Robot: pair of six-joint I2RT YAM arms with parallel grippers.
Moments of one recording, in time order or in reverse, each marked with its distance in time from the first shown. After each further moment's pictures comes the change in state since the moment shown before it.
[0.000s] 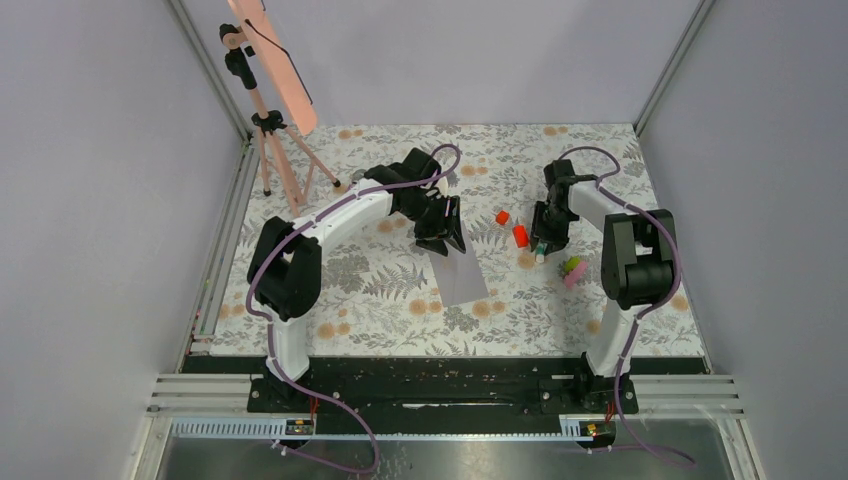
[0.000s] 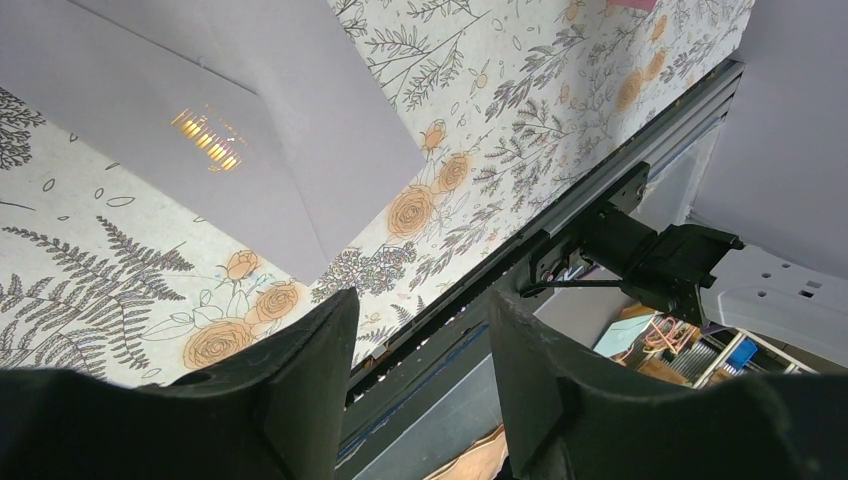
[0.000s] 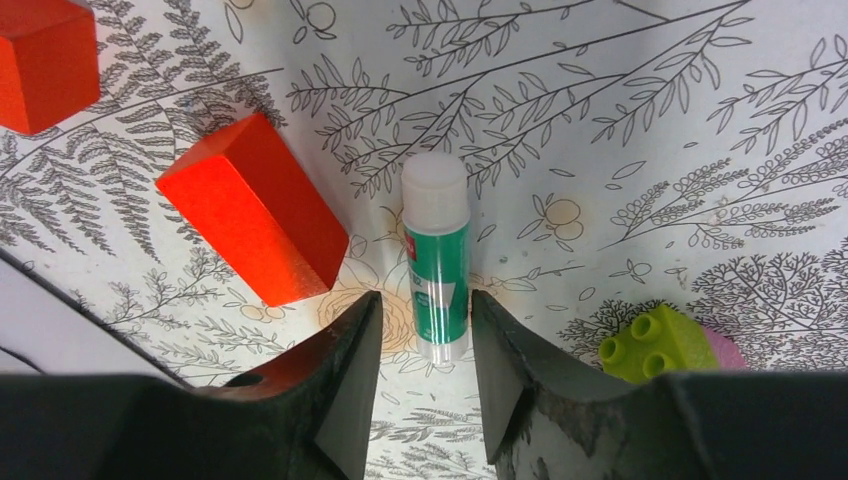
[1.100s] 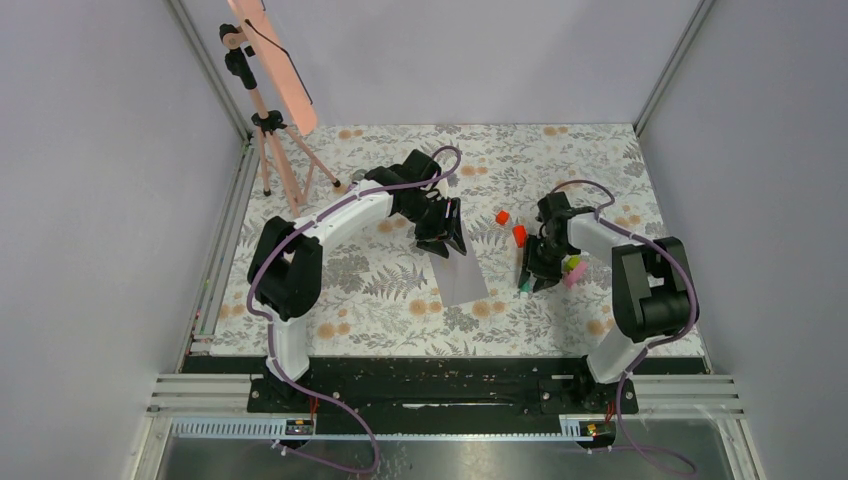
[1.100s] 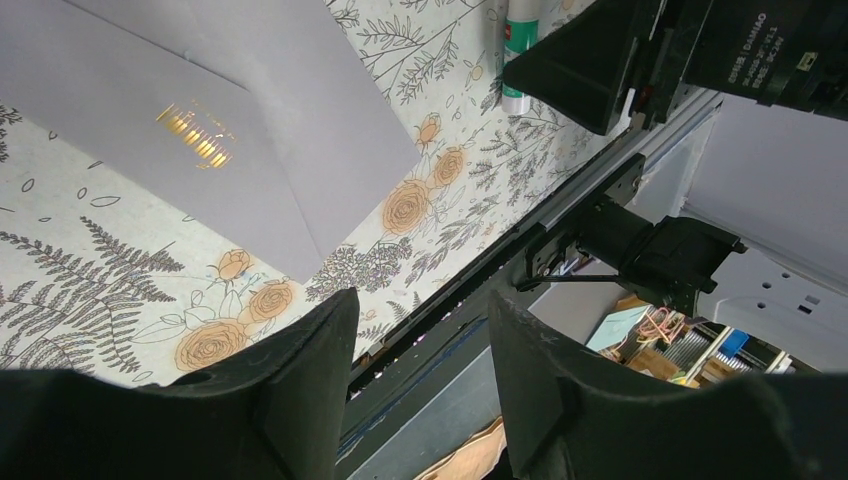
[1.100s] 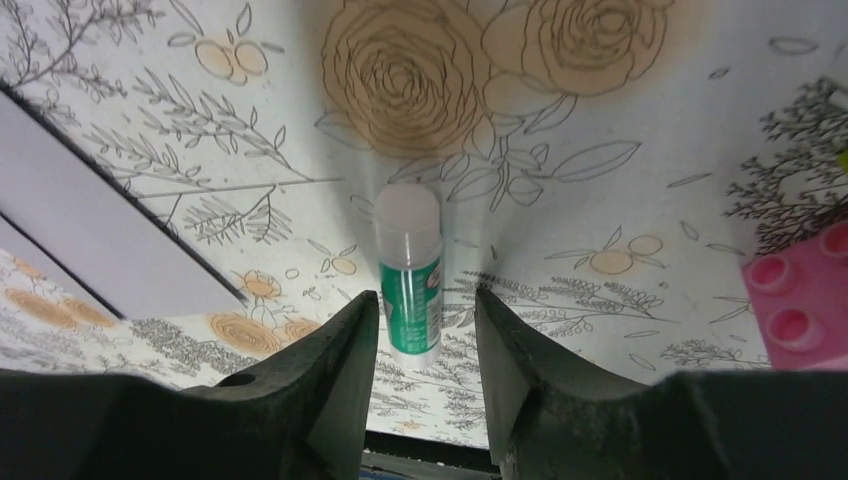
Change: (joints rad) left arm 0.000 0.002 -0.014 0.011 0.021 0.000; right arm 0.076 -0.224 -0.315 0.010 -0.172 0.062
